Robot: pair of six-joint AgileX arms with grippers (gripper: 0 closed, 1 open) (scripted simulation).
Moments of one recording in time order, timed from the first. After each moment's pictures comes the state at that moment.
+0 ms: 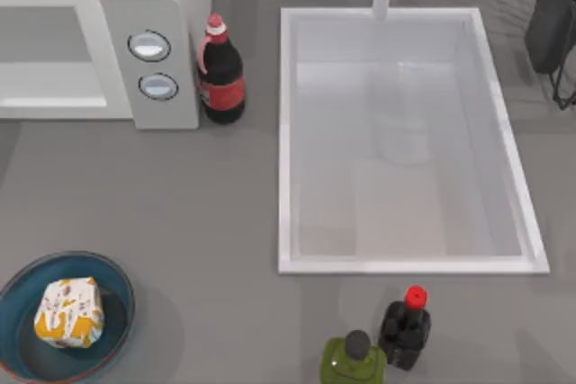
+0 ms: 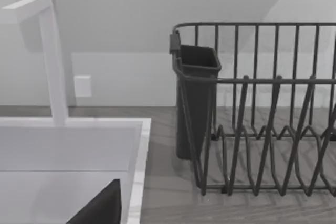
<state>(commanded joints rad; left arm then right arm) 1.04 1.86 1.12 -0.38 0.67 0.92 0.00 0.00 0.00 0.00 0.00 0.00</state>
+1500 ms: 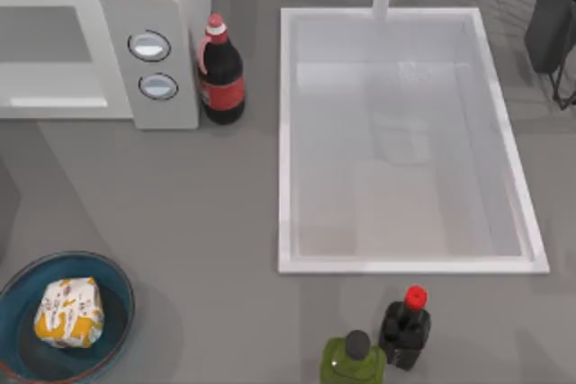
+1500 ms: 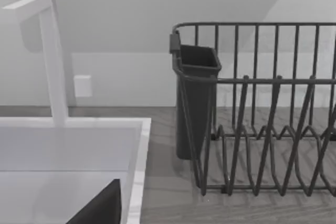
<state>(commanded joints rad) 0.58 1.26 0.47 -0.10 0.42 0.45 0.00 0.00 0.00 0.00 0.00 0.00</state>
